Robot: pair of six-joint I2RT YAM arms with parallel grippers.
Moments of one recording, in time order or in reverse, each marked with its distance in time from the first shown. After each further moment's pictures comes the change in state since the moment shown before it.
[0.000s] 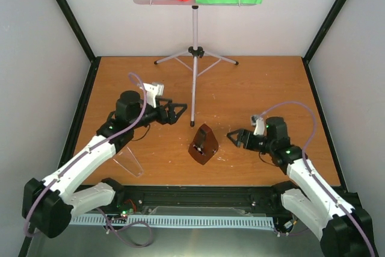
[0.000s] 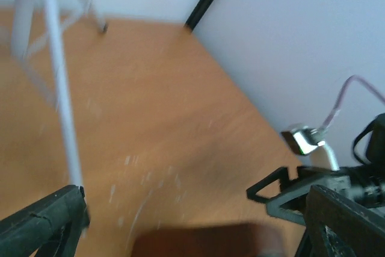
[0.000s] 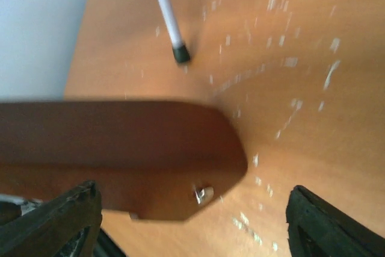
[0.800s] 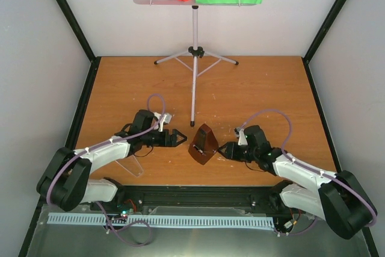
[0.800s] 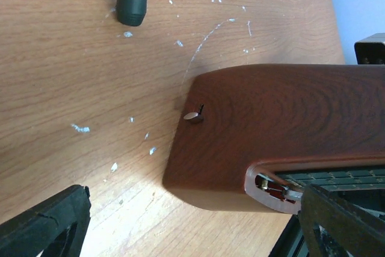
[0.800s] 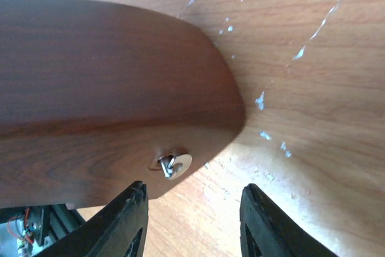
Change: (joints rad) left arm 0.063 0.263 -0.326 0.027 0.184 -0.089; right arm 0.307 0.265 -0.143 0.250 0.111 0.169
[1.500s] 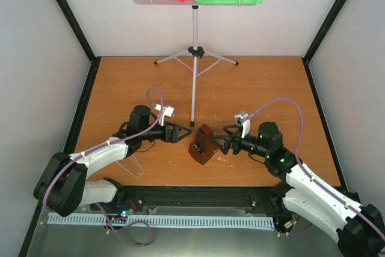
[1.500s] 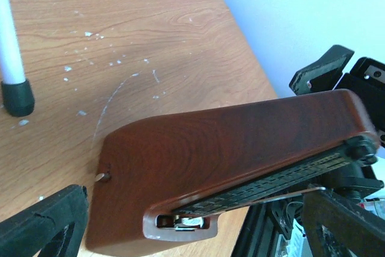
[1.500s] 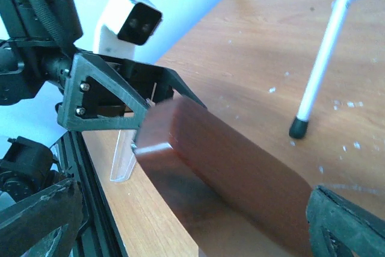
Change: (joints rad) left arm -0.006 -0.051 0.005 0.220 0.141 0.000; right arm 0.018 -0.323 0.048 0.133 -0.045 -0.277
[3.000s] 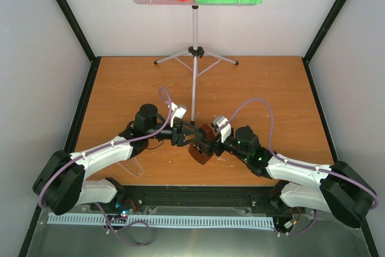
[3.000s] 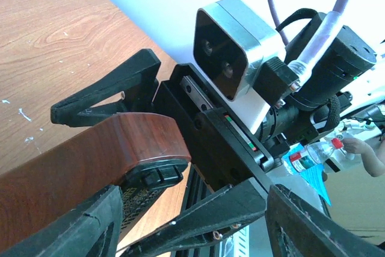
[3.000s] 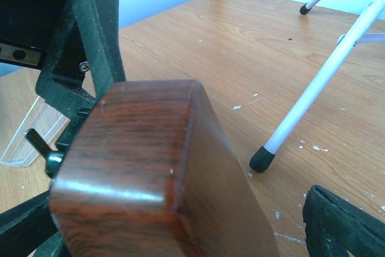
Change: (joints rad) left arm -0.153 0.006 0.065 0.182 0.155 -0.002; right arm 0.249 0.374 -0.013 0.391 0.350 -0.350
